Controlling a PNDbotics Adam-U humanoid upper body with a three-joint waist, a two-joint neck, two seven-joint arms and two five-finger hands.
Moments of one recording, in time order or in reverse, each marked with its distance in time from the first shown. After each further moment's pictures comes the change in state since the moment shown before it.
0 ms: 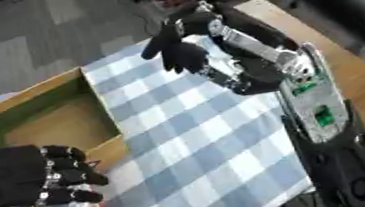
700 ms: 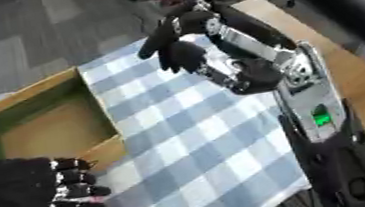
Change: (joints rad) left arm 0.008 -0.024 -0.068 0.085 -0.388 -0.154 0.229; right arm -0.009 0.010 0.006 0.000 -0.004 0.000 0.000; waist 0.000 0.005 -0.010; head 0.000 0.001
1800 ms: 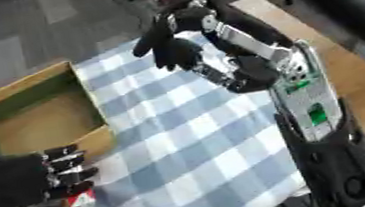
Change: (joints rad) left arm -0.017 -0.043 0.050 0.285 -0.782 0.216 0.702; right arm -0.009 0.016 0.000 0.000 -0.001 0.000 0.000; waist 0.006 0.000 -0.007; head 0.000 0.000
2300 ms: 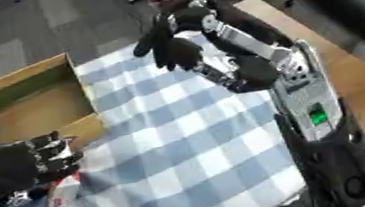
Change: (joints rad) left arm 0.002 -0.030 0.036 0.103 -0.064 0.036 0.036; right arm 0.000 0.000 -0.003 0.000 0.000 0.000 0.000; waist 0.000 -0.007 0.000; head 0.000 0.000
